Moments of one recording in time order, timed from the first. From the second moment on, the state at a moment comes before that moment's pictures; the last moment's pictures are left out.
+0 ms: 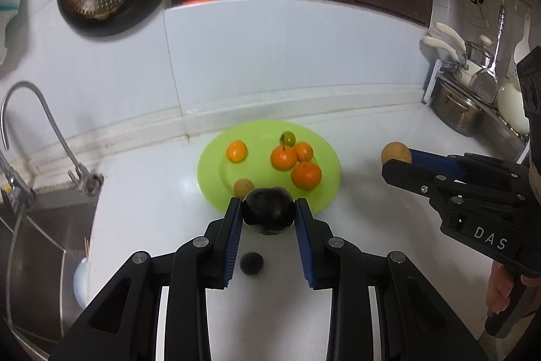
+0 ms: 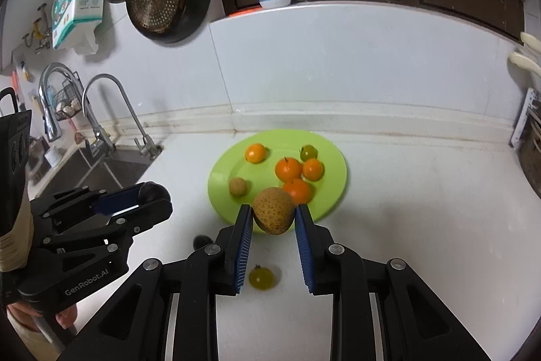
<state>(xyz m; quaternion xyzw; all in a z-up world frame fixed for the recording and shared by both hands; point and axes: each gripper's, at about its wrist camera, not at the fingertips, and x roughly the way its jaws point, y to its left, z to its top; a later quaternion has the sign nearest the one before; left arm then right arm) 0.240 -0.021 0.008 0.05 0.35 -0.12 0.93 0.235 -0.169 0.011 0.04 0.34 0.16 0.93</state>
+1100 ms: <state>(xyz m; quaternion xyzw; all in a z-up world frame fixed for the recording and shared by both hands) 0.359 -0.013 -0.006 0.05 0.38 -0.12 0.92 0.360 -0.136 0.009 0.01 0.36 0.19 0.92</state>
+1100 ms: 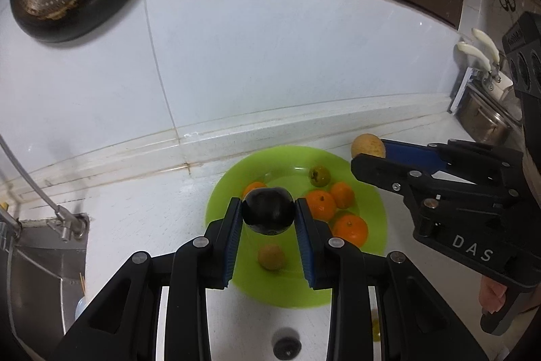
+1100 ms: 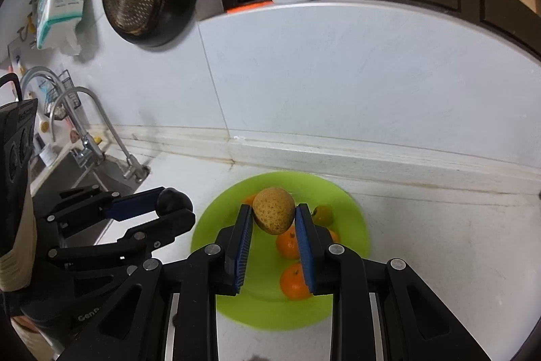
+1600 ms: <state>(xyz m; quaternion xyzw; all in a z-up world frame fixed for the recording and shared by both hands) 0.408 -0.015 -0.045 0.04 0.42 -0.12 0.90 0.414 -0.129 -0.036 0.01 0.40 0.19 0.90</state>
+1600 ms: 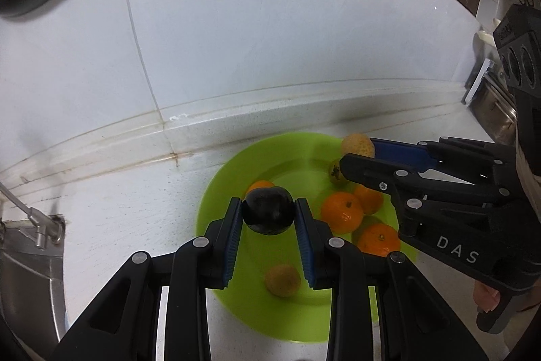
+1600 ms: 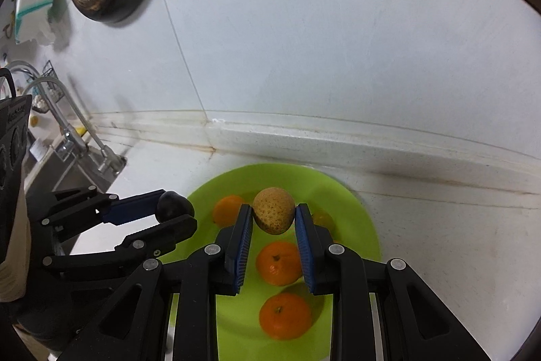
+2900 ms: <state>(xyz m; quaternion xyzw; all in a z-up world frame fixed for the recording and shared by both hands) 0.283 0.003 0.016 0.07 0.33 -0.10 0.94 0.297 -0.149 0.025 0.02 0.33 0.14 0.94</state>
